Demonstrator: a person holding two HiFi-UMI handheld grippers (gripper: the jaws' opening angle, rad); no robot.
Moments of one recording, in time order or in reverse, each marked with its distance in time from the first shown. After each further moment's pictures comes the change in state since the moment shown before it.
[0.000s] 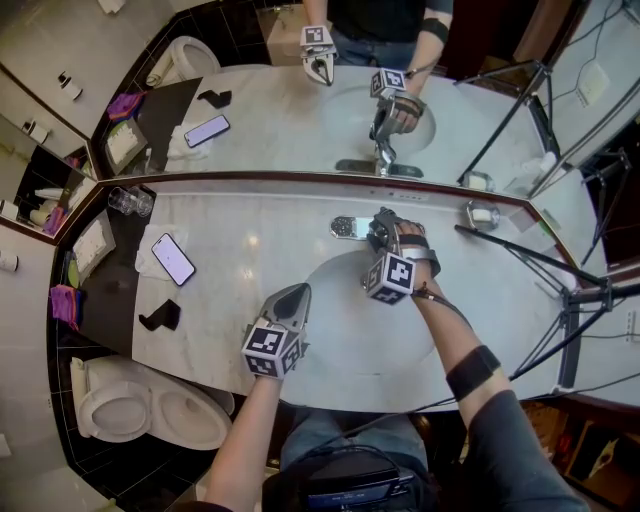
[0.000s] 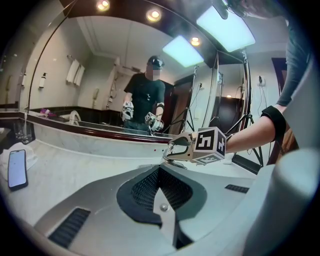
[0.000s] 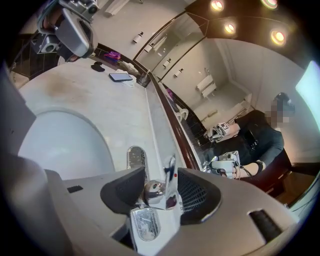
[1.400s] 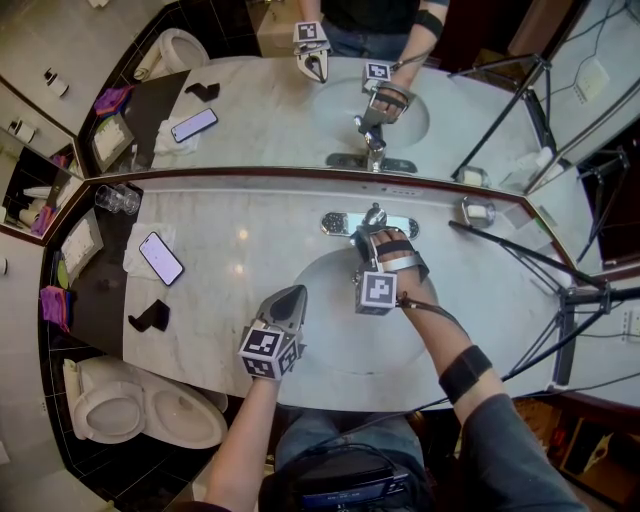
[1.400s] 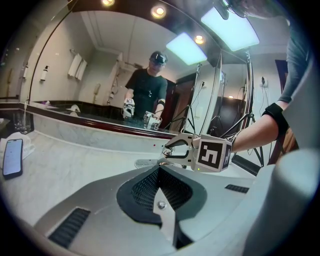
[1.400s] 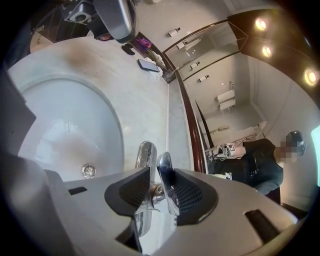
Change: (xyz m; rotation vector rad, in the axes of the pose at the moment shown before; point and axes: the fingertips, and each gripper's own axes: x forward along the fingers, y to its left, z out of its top) left arm 0.012 -0.003 -0.019 -0.043 0.020 -0.009; right arm 0.006 0.037 0.003 -0.317 0.035 -0.002
